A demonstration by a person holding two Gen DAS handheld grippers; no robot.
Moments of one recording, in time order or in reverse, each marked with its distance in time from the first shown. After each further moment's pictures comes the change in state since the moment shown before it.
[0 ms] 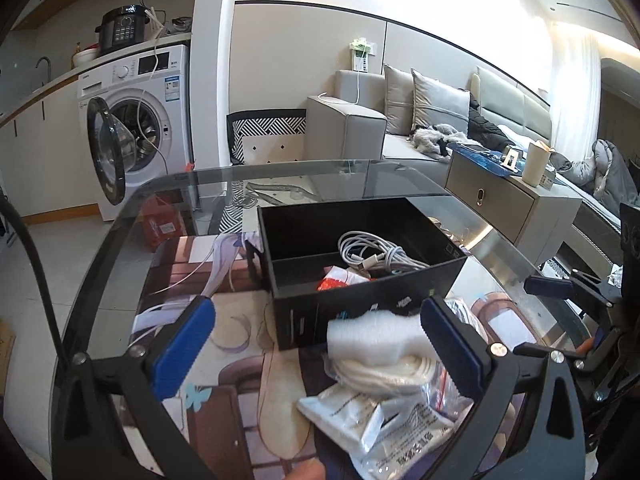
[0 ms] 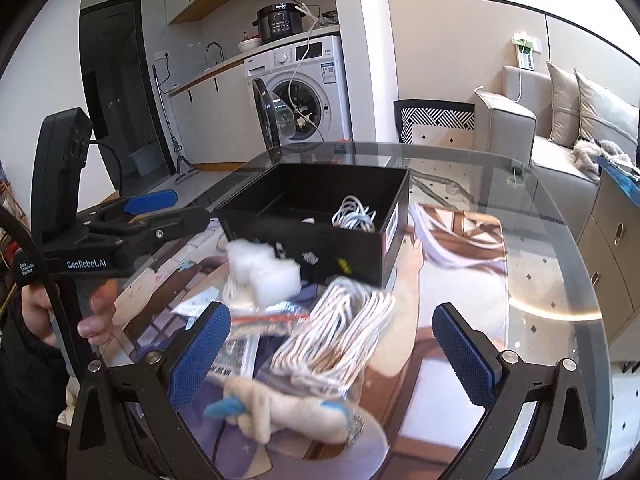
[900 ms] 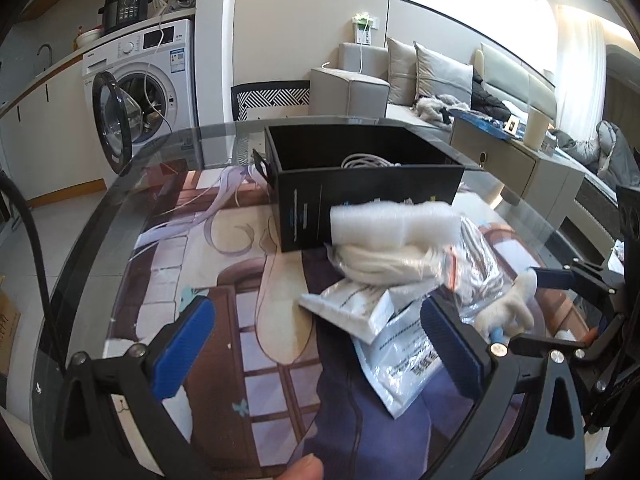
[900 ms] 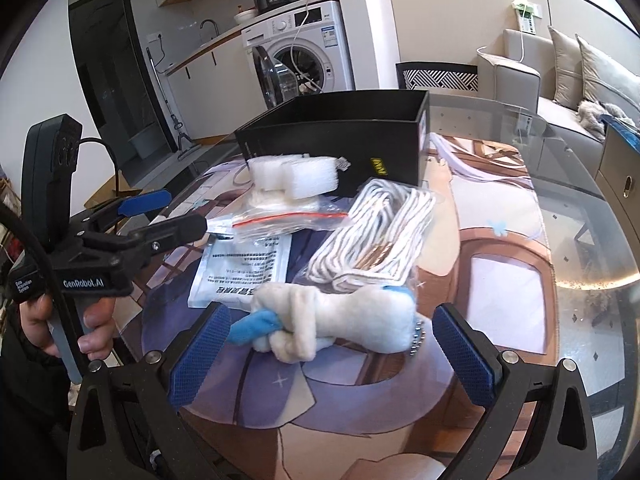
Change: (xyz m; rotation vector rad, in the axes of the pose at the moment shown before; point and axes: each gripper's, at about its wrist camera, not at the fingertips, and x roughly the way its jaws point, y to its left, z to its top) left arm -0.009 0.001 -0.068 0.004 0.093 0.020; right arm 0.015 0.023 -0.060 0.041 0.120 0.025
